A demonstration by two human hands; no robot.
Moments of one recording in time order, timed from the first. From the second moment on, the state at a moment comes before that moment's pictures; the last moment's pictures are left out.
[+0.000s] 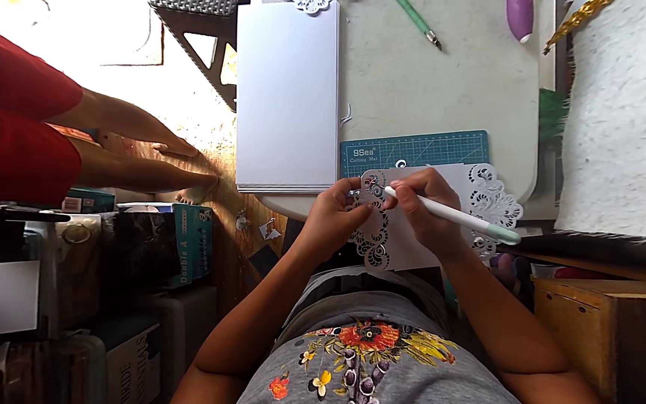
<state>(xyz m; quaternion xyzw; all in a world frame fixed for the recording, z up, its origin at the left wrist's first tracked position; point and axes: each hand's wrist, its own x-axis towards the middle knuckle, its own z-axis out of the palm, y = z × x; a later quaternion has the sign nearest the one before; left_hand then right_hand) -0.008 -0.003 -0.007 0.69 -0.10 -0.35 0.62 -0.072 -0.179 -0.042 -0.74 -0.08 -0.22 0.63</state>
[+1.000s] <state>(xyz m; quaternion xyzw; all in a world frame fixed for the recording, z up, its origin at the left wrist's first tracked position) -0.010 -0.002 -0.006 0.69 -0.10 -0.34 0.63 -0.074 -0.180 -0.043 -0.72 -0.08 -0.24 0.64</state>
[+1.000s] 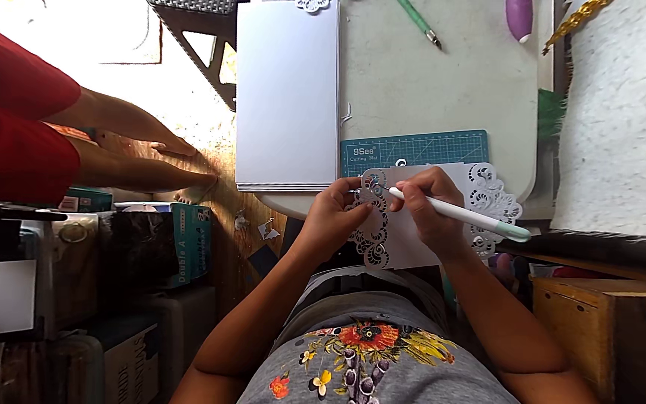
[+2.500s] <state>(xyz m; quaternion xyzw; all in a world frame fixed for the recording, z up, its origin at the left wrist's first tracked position) -0.014 0.003 -0.011 0.70 -0.10 -0.33 0.63 -0.071 -0.180 -0.045 -0.77 -0.11 -0.19 0.60</state>
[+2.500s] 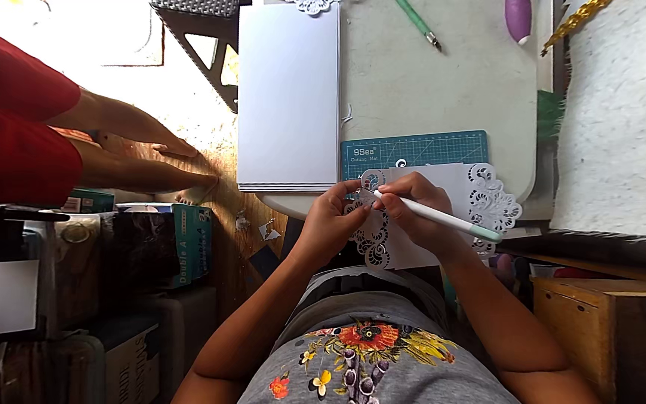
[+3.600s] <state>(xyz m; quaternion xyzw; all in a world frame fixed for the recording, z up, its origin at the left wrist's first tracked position) -0.016 0.002 -0.009 0.70 -0.09 -0.34 0.62 -0.075 -0.179 -0.042 -0.75 -0.07 -0.22 0.62</state>
